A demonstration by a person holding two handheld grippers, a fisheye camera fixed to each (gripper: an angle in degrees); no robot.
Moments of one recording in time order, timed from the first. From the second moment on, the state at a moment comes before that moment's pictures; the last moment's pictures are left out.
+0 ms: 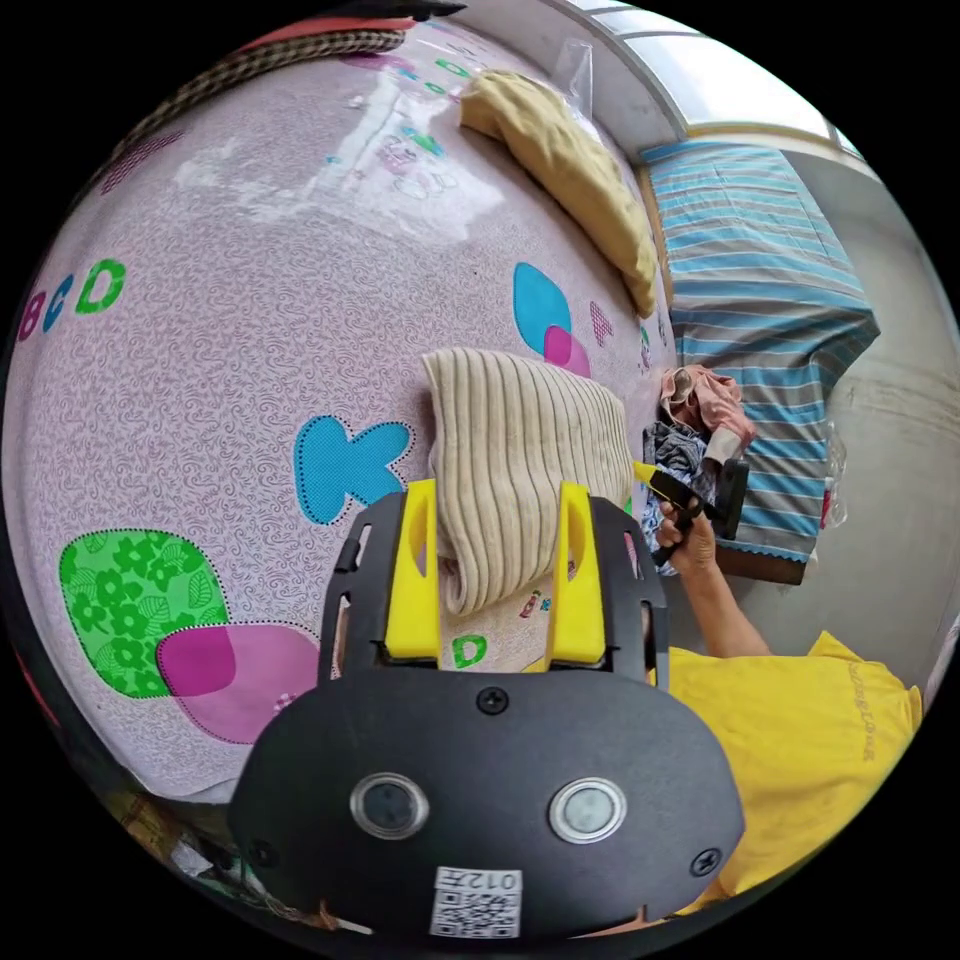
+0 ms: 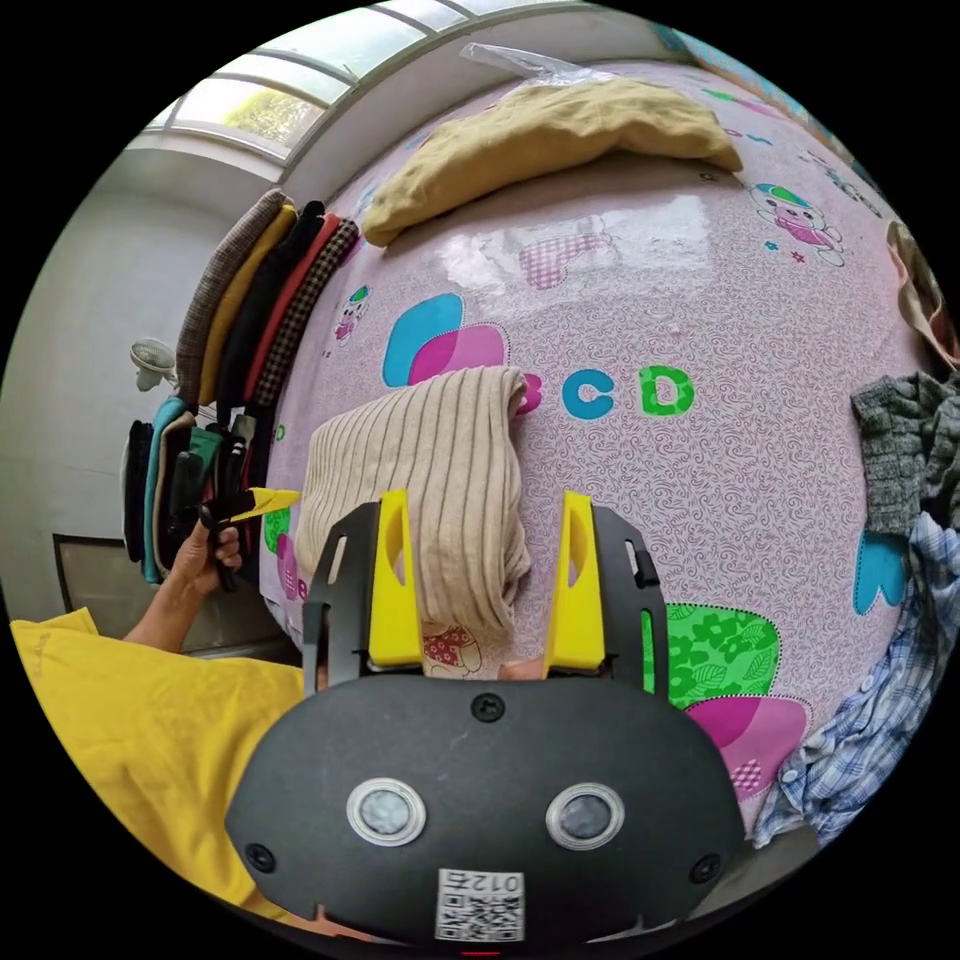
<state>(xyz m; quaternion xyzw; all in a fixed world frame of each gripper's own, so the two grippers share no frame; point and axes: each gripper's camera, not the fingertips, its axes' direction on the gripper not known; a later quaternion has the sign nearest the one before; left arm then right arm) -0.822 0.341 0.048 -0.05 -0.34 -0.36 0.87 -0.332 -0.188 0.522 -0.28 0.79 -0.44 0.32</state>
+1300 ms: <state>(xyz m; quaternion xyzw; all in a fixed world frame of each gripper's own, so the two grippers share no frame) -0.672 0.356 -0.042 0.09 0.06 -0.26 0.96 -0.328 -0.397 0.560 -0.41 0.56 -0.20 0.69</state>
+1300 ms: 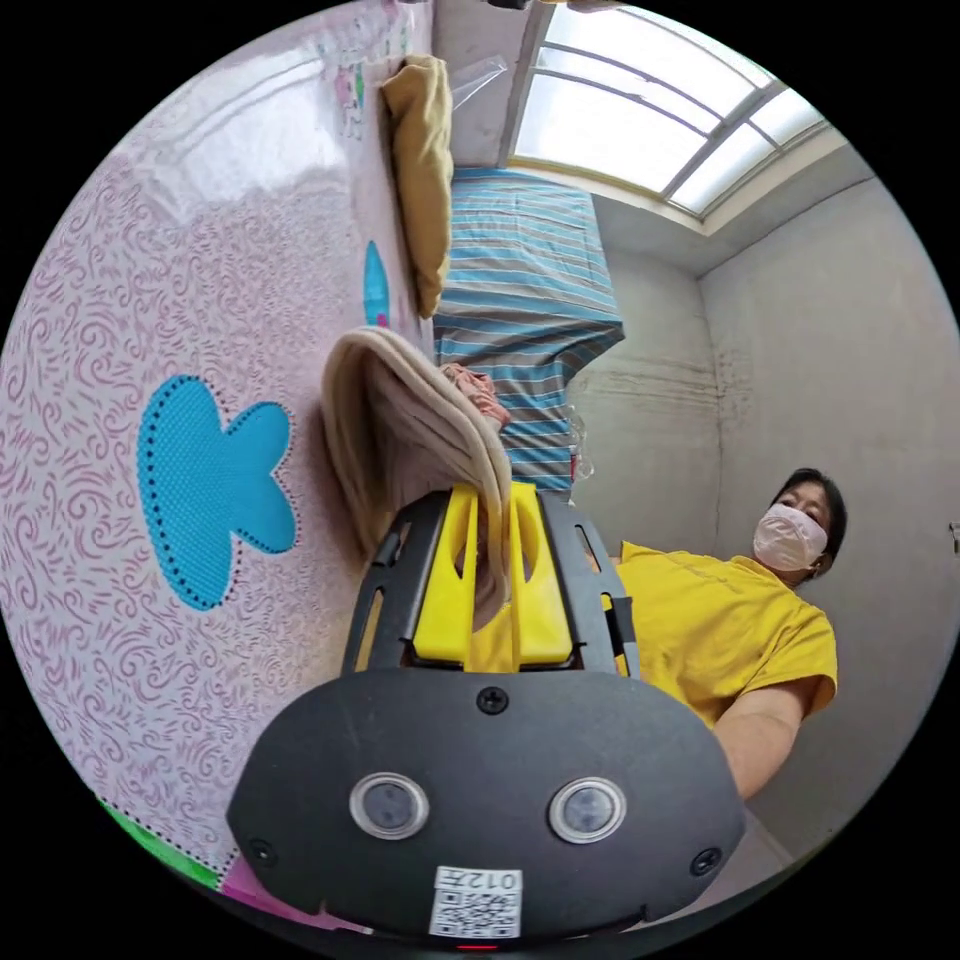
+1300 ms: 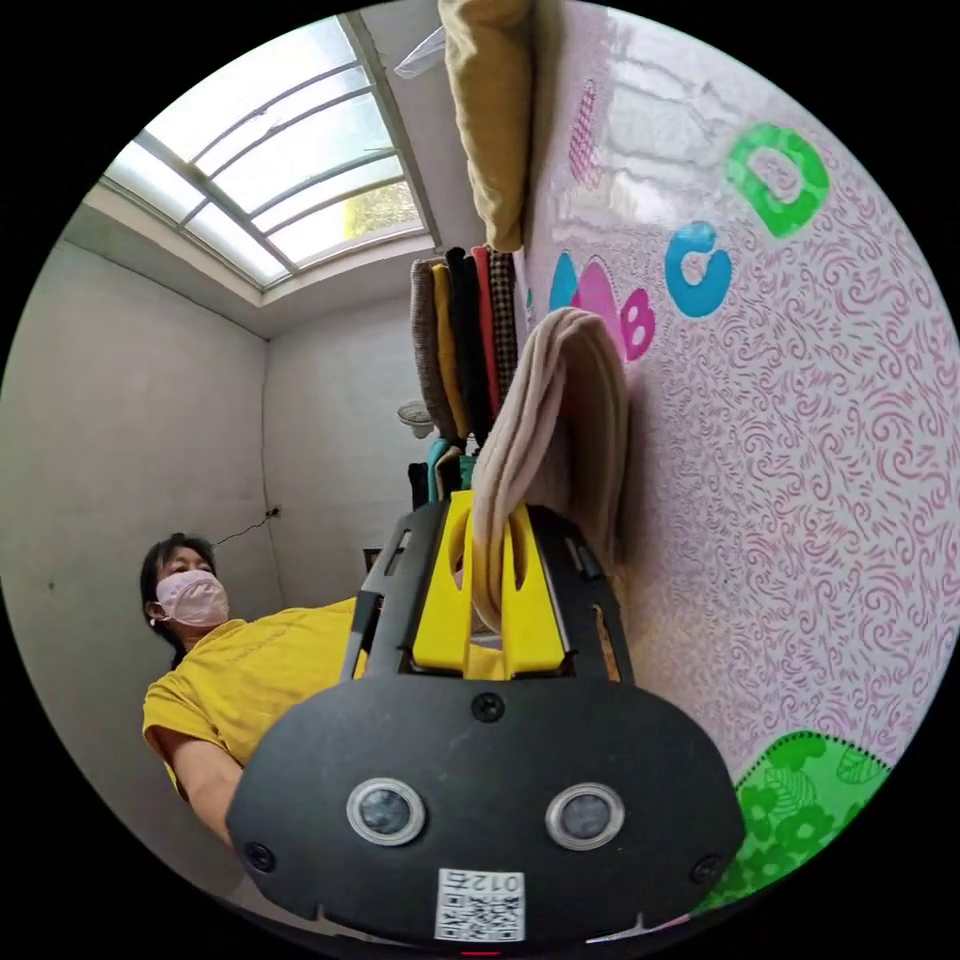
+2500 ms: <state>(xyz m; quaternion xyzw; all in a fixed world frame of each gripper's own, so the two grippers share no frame) -0.061 0.053 -0.304 0.24 -0.16 0.06 0.96 0.186 -0.249 0.955 -0.72 0.35 -0.29 0.53</state>
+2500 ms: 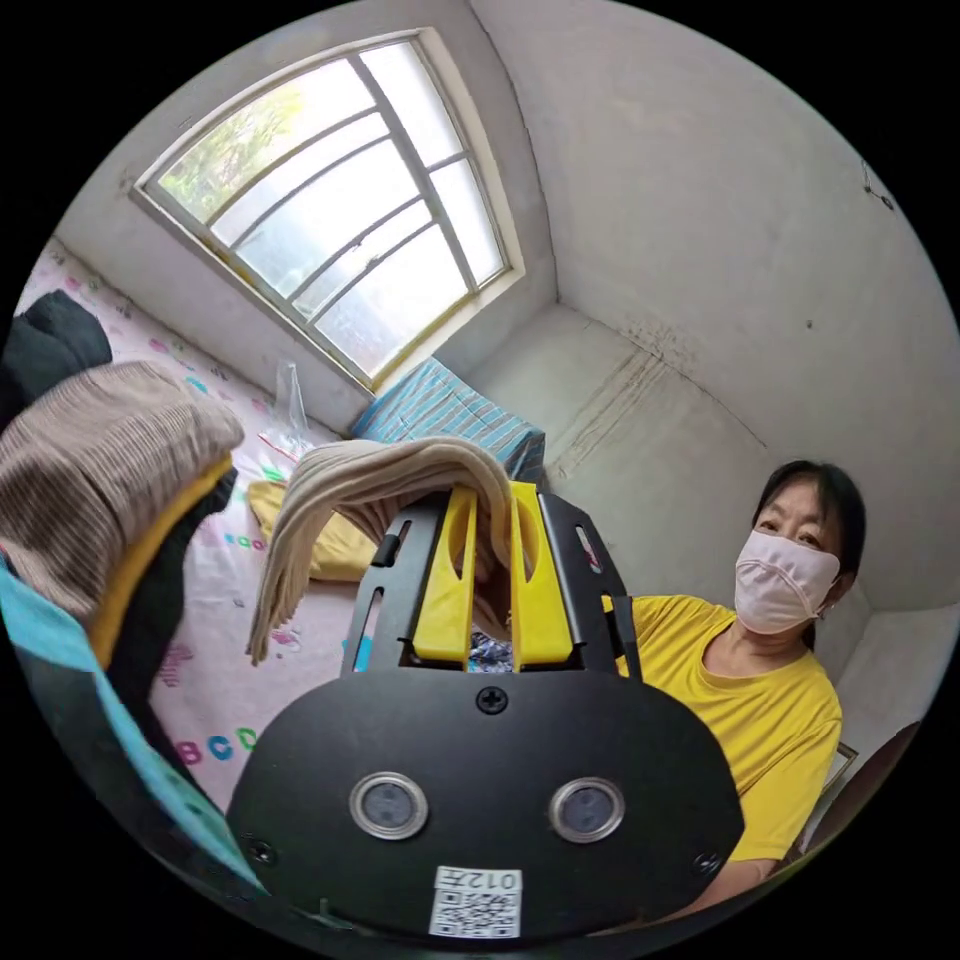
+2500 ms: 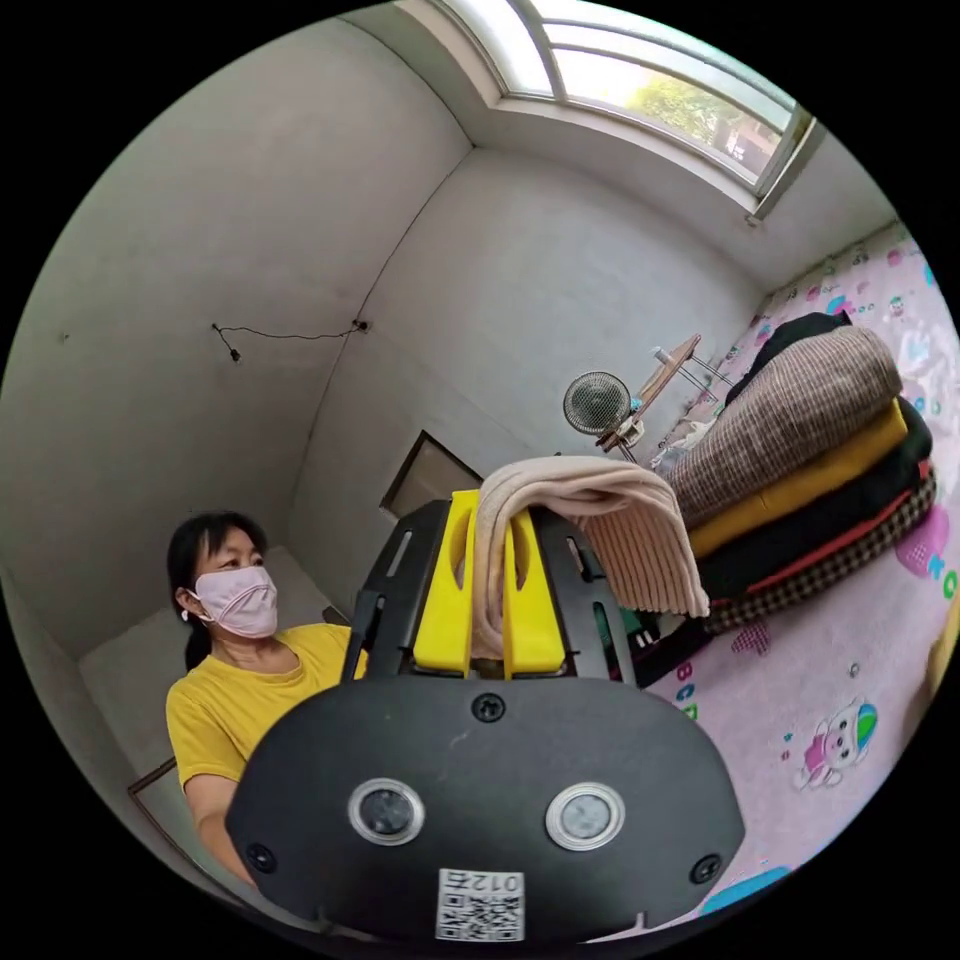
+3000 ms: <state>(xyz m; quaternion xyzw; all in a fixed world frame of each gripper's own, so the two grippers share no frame) -0.003 -0.060 -0.448 0.31 -0.20 0.03 0.93 0.533 -0.256 1.106 -0.73 0.38 -0.34 0.45</state>
